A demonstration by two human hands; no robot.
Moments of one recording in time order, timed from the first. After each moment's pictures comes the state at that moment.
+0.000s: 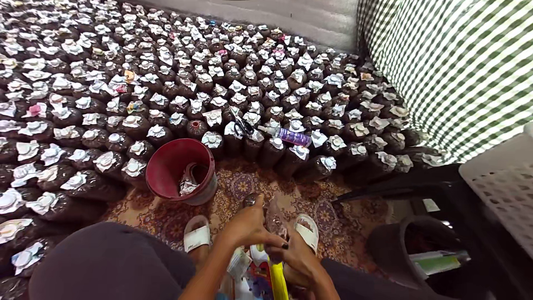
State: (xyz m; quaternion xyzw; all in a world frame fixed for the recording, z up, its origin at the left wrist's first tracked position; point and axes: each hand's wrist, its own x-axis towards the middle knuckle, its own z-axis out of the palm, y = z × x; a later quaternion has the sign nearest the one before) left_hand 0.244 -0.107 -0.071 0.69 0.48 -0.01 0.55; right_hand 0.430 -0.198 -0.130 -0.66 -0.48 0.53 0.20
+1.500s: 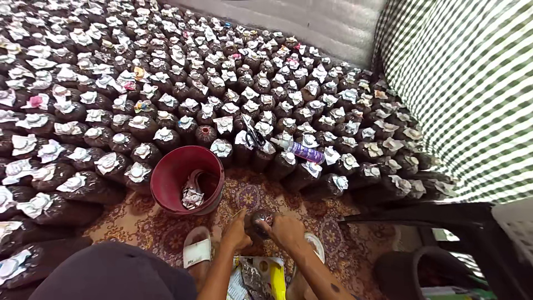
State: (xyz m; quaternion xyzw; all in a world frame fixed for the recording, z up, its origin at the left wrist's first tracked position) left_hand 0.217 -0.081 -0.197 0.60 0.60 -0.04 0.53; right_hand 0.383 -0.073 -0.128 -0.69 -0.61 0.26 -0.28
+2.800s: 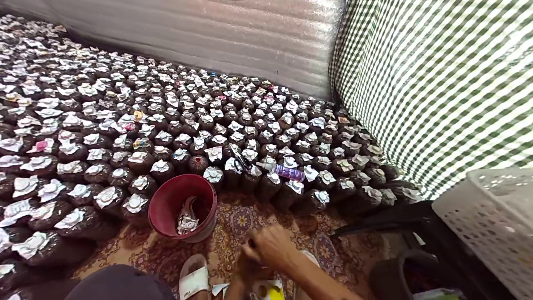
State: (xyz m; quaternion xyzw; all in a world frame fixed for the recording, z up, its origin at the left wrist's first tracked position) left_hand 0.253 -0.157 -0.246 0.55 0.57 0.25 0.55; right_hand 0.368 -0.091 -0.070 -0.52 -0.83 0.15 -0.10
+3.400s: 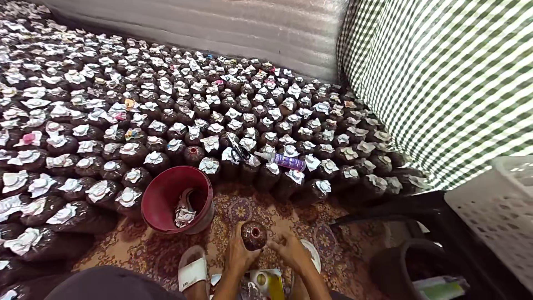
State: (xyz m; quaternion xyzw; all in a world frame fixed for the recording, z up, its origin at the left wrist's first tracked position) left_hand 0.256 -0.121 -0.239 0.62 0.65 0.18 0.39; right_hand 0.446 -0.125 -0.158 -0.75 -0.47 0.46 0.00
